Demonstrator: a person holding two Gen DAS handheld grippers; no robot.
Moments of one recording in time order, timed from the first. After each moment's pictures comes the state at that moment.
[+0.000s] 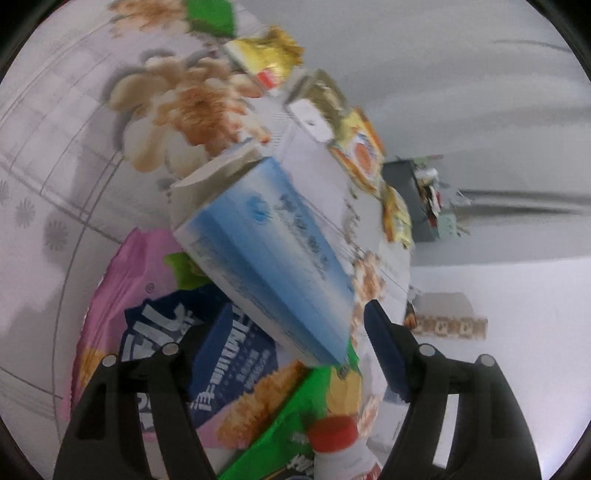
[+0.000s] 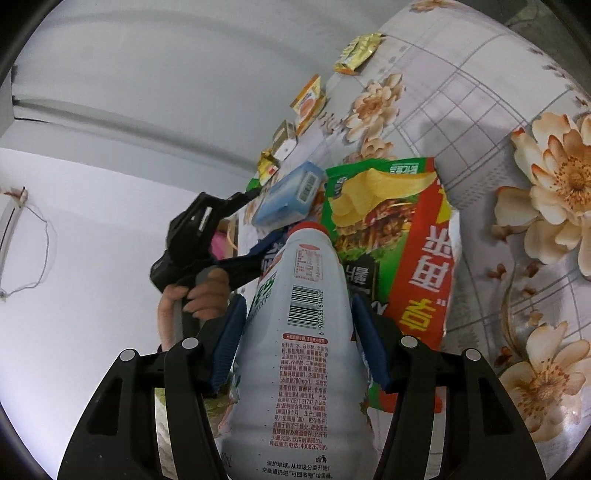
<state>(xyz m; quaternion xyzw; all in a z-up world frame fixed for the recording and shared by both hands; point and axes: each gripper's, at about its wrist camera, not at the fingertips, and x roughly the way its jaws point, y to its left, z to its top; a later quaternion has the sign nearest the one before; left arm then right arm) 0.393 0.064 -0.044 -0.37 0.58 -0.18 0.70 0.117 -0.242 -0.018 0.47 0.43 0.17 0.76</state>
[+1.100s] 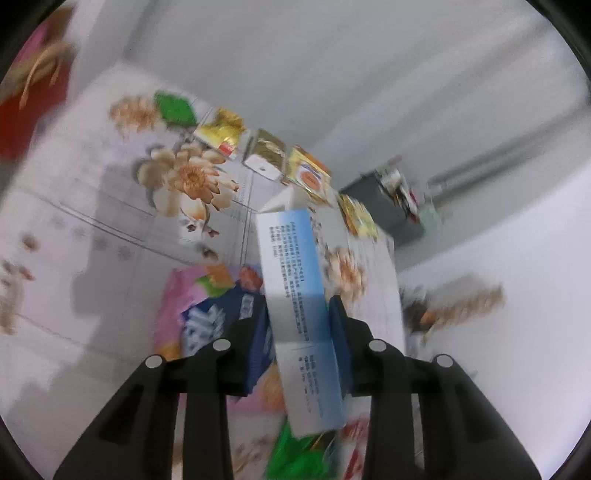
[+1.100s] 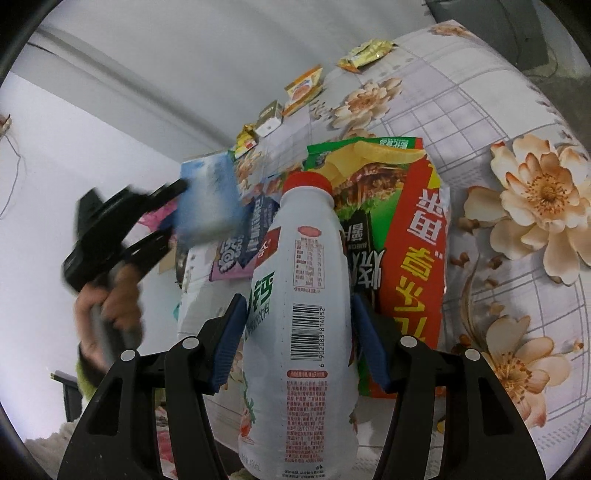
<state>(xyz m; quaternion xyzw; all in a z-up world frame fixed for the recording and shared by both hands) 0.298 0.097 0.042 -0.24 0.47 -0.24 0.81 0.097 -0.218 -0.026 0.33 0.46 0.13 0.81</state>
